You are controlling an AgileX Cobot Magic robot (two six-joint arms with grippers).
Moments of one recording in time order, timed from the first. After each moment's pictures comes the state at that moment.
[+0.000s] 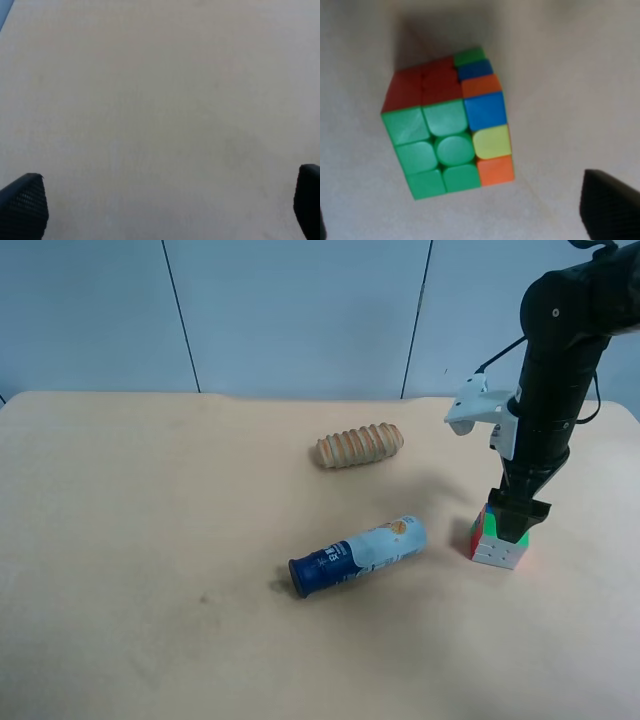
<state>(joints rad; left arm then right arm) 0.03 0.00 -0.51 0.00 1.05 -0.01 0.27 1.79 -1.13 -0.15 1.05 -0.74</state>
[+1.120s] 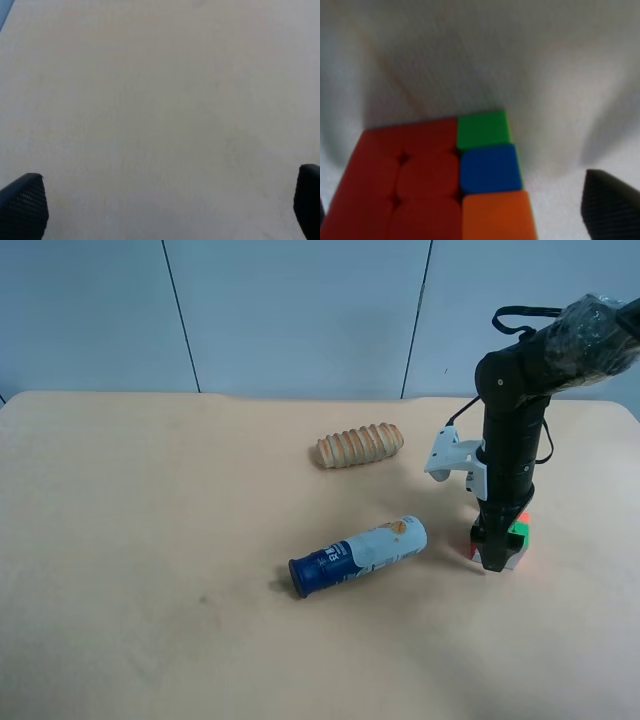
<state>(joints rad) 0.03 0.00 -0.51 0.00 1.05 -0.01 0.27 2.00 -1.13 -0.19 0.93 -0.77</state>
